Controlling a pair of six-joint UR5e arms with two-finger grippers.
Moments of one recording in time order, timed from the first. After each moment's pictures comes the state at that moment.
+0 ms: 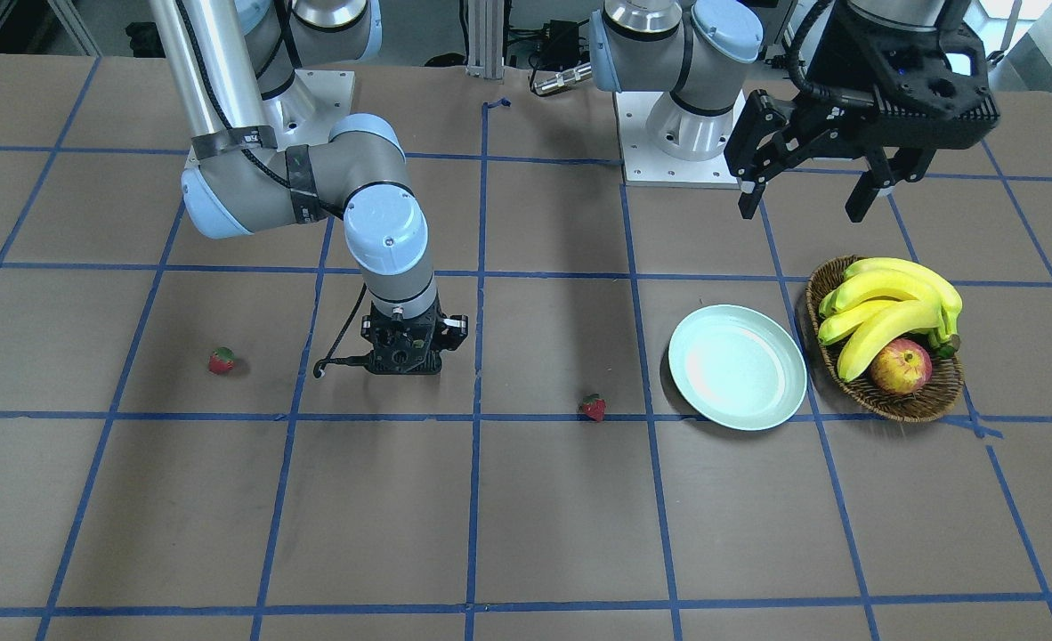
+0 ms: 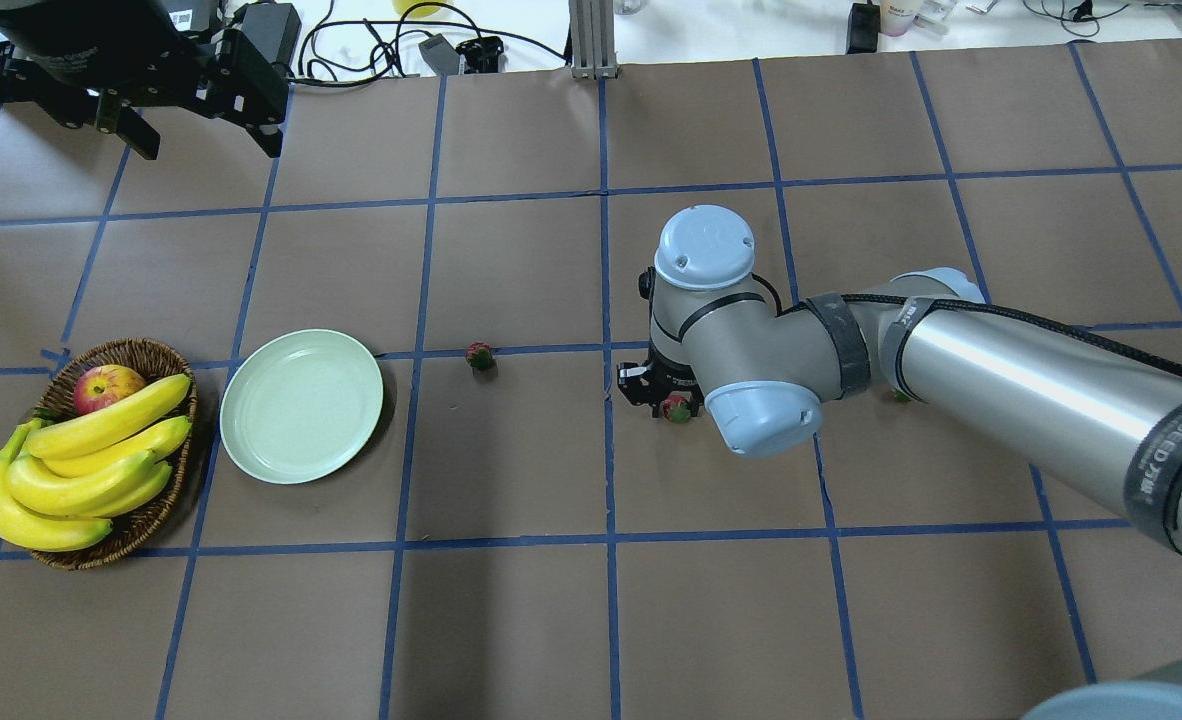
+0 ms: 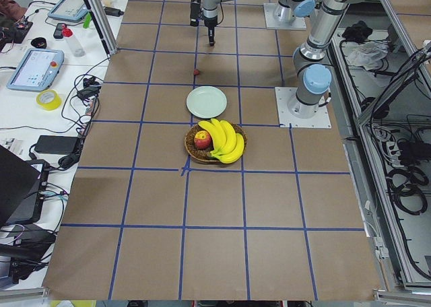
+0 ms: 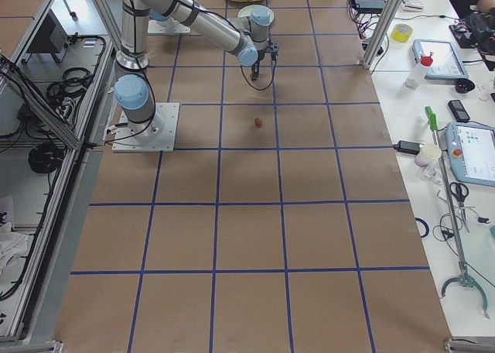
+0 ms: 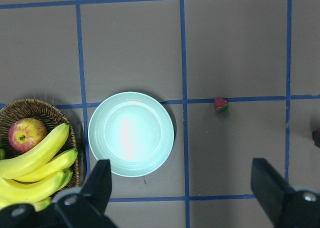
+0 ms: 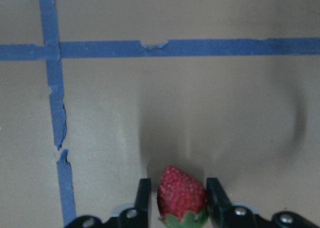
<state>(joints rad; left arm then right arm) -1.52 -1.56 -1.43 -1.56 1.59 0.07 1.87 -1.19 1.96 -2.31 -1.52 0.30</state>
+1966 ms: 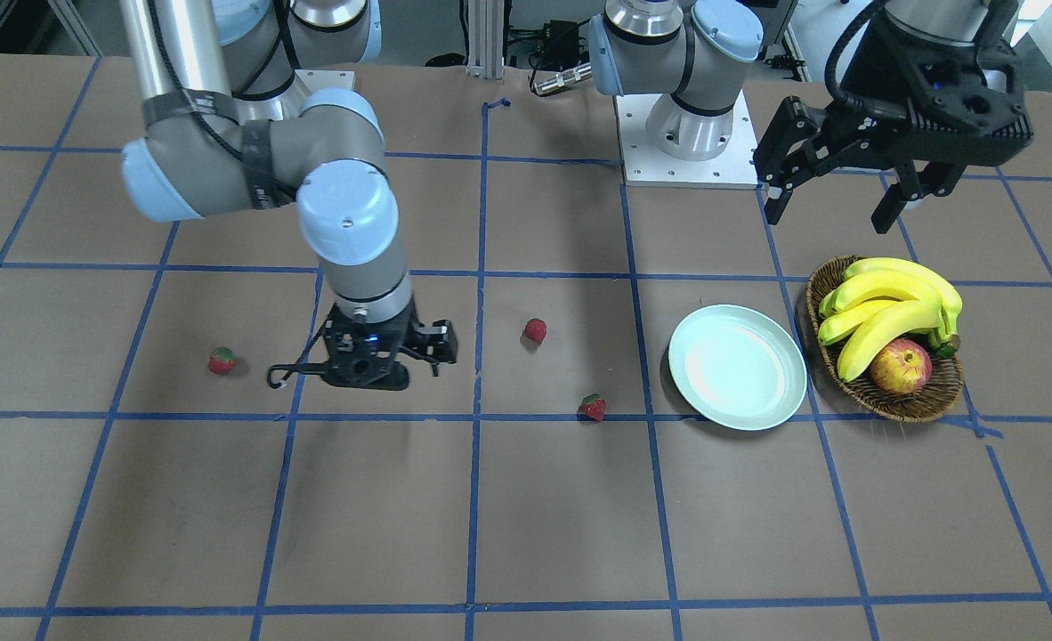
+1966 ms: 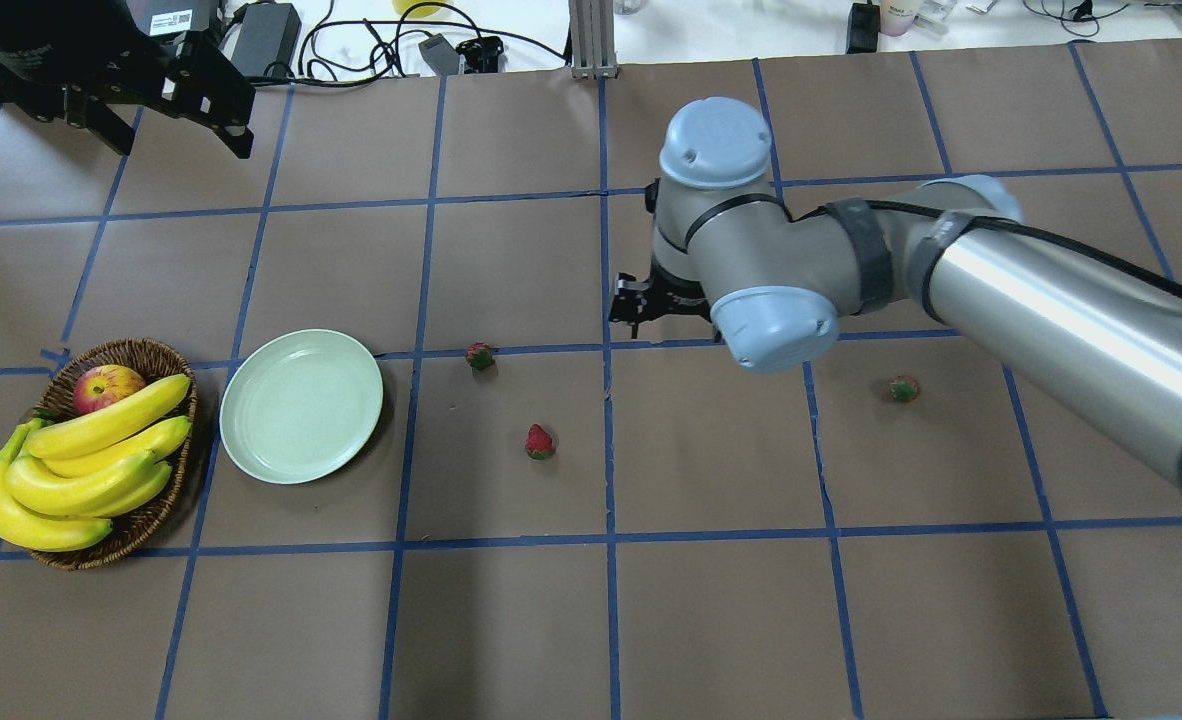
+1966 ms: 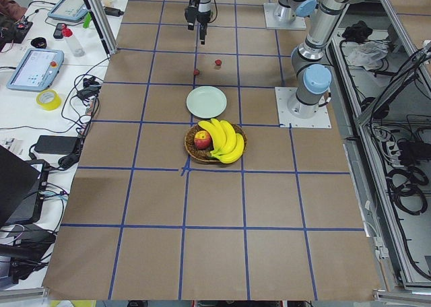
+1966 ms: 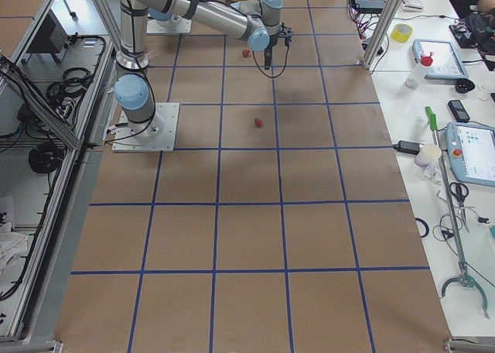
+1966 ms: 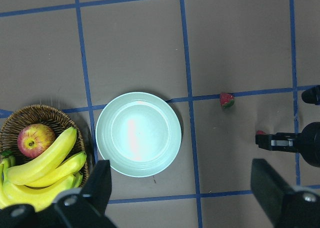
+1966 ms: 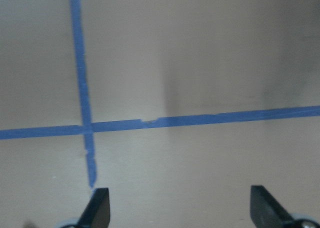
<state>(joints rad) -1.47 -1.57 -1.43 -1.57 1.56 0.18 1.76 -1.26 1.82 -2.13 -1.56 0.28</state>
